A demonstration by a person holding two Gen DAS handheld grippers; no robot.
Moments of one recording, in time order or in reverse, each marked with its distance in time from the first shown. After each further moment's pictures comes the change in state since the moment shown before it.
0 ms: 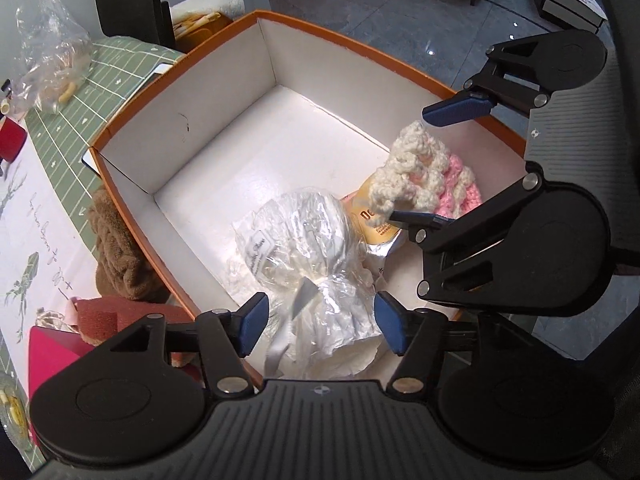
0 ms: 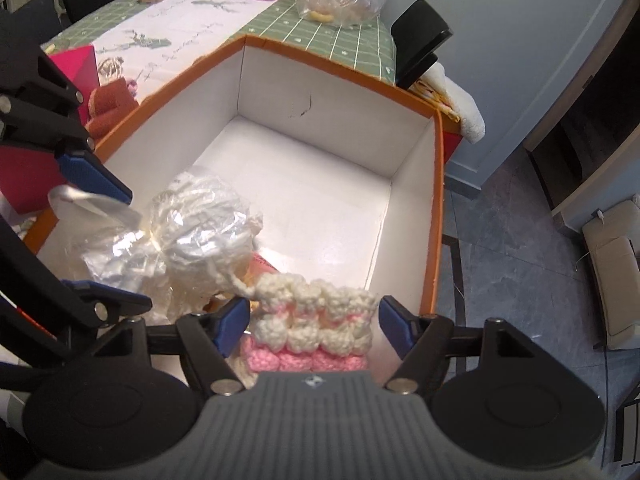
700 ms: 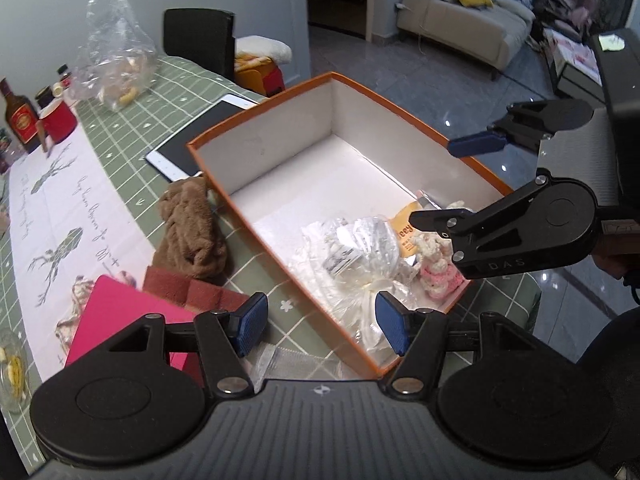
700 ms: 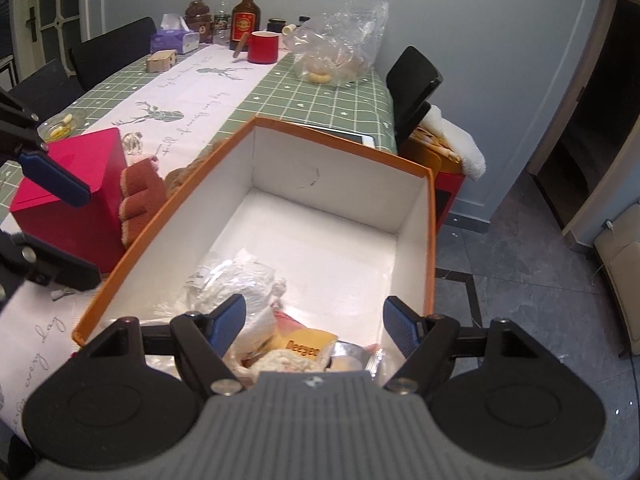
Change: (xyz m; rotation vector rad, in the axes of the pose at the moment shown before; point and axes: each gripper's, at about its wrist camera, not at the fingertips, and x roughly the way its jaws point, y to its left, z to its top) left arm -0.071 0.055 -0.046 -0.166 -0.188 -0.015; right arm -0.039 0.004 0.010 0.071 -0.154 0.057
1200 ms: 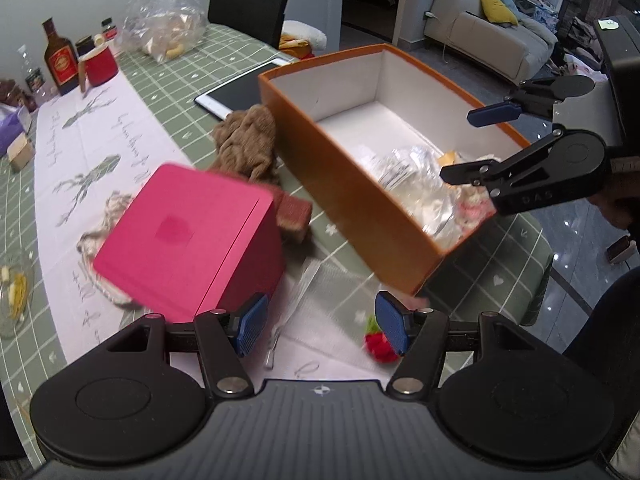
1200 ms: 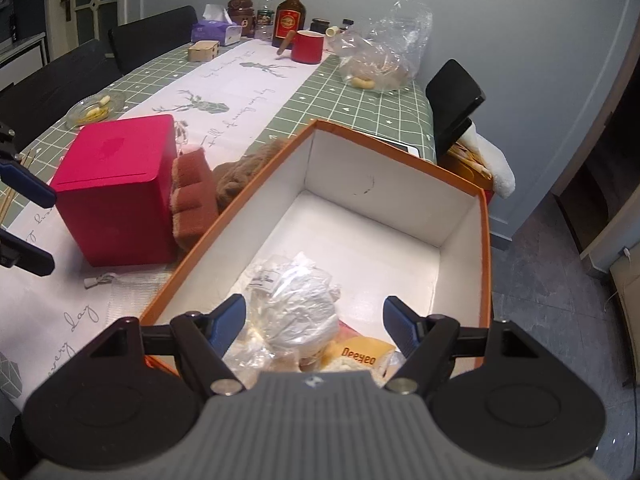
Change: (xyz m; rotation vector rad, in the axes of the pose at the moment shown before) left arm -0.024 0.050 -0.083 -0.109 0.003 -0.005; right arm 0.000 0.040 0.003 -0.088 -0.002 0.054
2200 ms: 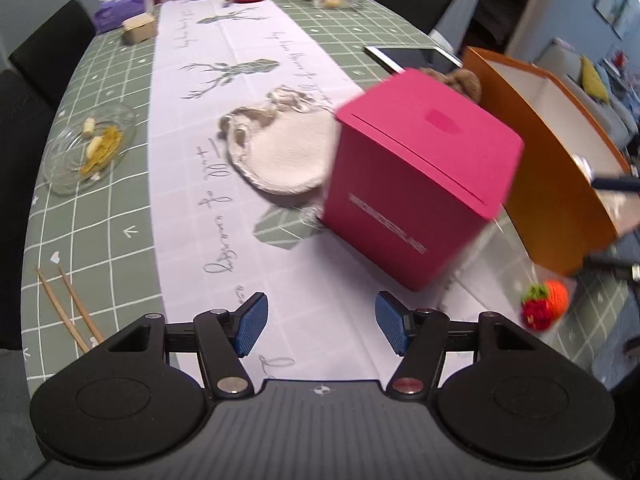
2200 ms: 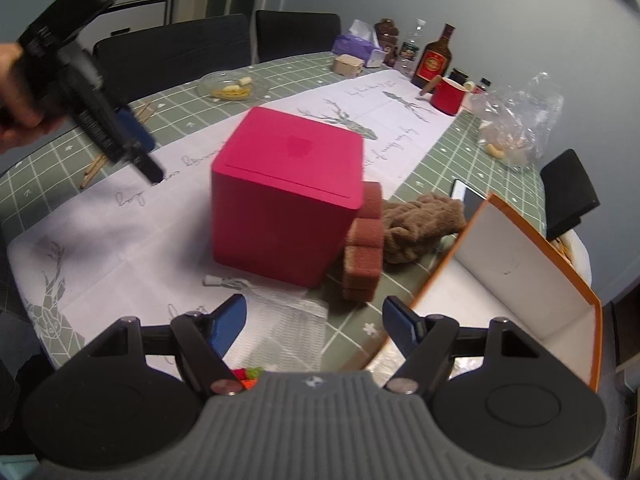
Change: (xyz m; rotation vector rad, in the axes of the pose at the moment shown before) left arm 0.011 0.151 -0.086 -0.363 -0.016 0.089; right arm 0.002 0.112 0.005 -0.322 -0.080 0.205
